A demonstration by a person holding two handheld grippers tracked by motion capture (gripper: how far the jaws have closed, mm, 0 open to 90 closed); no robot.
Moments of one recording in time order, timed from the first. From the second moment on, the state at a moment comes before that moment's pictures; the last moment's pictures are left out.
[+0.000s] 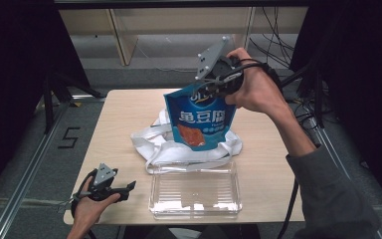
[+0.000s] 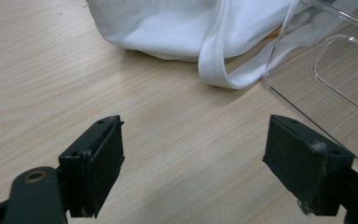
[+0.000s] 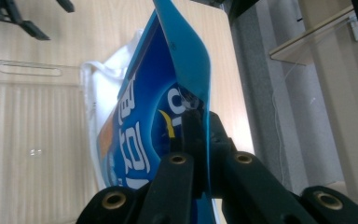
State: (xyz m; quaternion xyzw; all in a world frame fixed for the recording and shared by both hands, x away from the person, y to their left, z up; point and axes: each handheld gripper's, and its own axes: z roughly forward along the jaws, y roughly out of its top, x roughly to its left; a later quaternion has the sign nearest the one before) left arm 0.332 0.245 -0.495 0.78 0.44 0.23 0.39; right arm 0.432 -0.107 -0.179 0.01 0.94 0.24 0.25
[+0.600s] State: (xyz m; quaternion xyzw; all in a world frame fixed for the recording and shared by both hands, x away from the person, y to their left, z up) left arm 0.333 0.244 -0.496 0.78 0.43 0.23 0.39; right arm 0.393 -0.105 -0.192 0.00 0.94 0.25 0.22
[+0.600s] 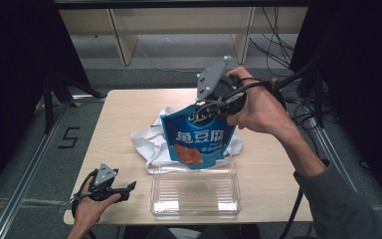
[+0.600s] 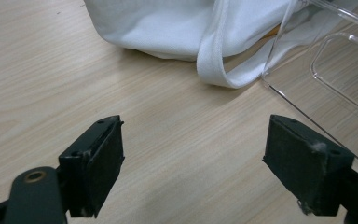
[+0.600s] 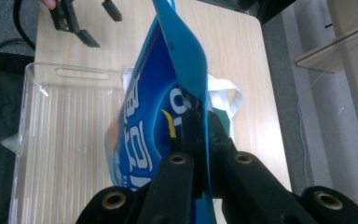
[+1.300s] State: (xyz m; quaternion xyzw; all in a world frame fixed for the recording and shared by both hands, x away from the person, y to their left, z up) left arm 0.333 0.246 -0.495 0.78 0.43 0.23 0.39; right arm 0.383 -0.096 -0.218 -0.02 0.95 0.25 0.18
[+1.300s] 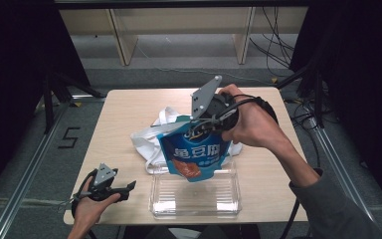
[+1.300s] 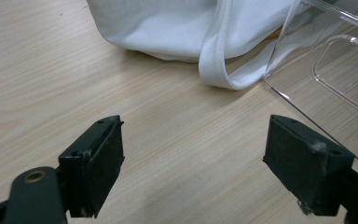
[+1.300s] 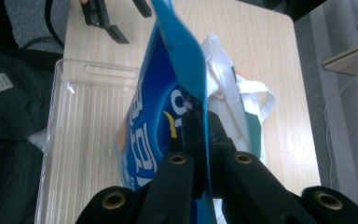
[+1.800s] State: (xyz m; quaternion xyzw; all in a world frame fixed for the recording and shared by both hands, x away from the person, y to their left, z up) left arm 0.332 0.246 -0.496 0.78 0.43 0.23 0.39; right arm 0.370 -0.099 -0.212 -0.02 0.95 0.26 0.17
